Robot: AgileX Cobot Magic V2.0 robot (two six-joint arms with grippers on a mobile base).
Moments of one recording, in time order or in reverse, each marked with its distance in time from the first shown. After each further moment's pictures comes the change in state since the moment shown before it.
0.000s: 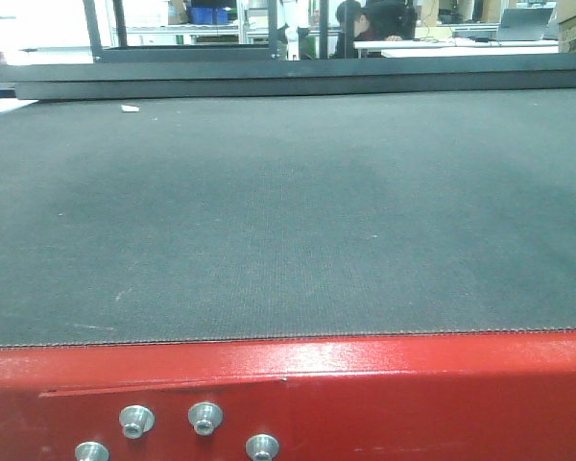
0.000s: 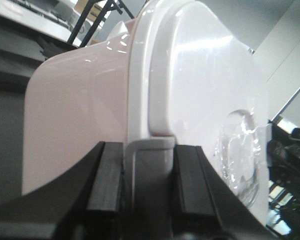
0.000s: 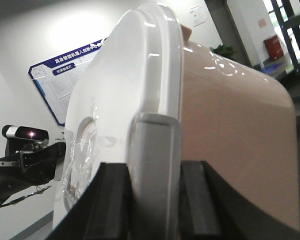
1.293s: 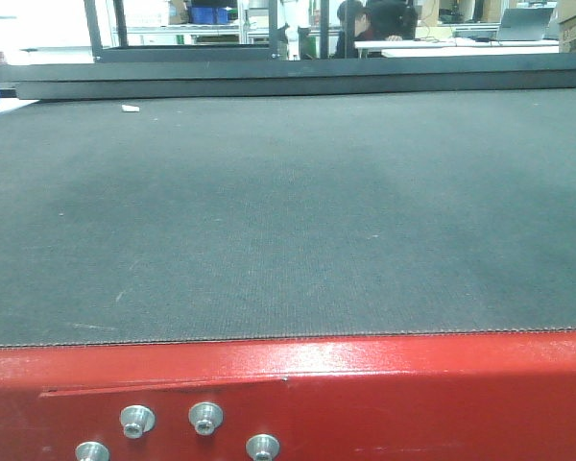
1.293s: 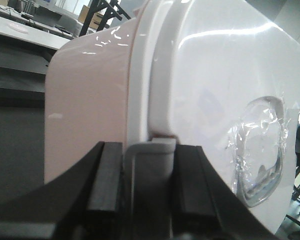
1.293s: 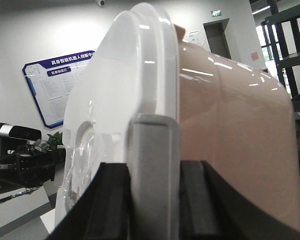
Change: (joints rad) left arm 0.000 -0.068 0.000 0.045 -0.012 0.000; right arm -0.003 -0.109 0.000 -0.025 -0.032 -0.009
